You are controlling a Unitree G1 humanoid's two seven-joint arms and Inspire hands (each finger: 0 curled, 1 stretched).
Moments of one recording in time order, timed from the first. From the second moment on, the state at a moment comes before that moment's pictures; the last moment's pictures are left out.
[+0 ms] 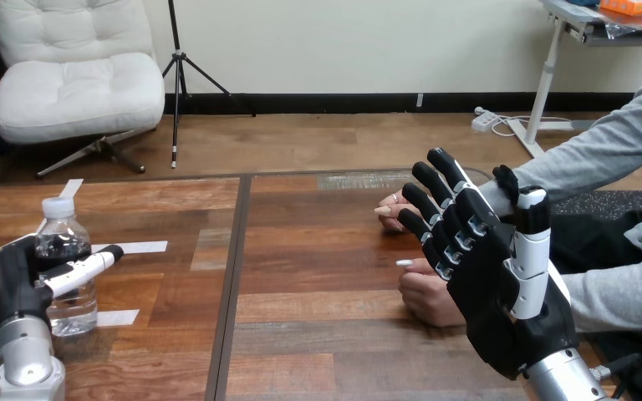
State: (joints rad) left arm -0.45 0.40 0.20 1.09 0.06 -0.26 0.24; right arm 0.21 -0.12 -0.02 -0.27 0.43 0.02 0.41
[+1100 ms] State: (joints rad) left arm -0.31 0.36 0.21 0.80 0.04 -0.32 0.21; right arm 0.15 -0.17 -0.03 -0.14 0.31 -0.07 0.45
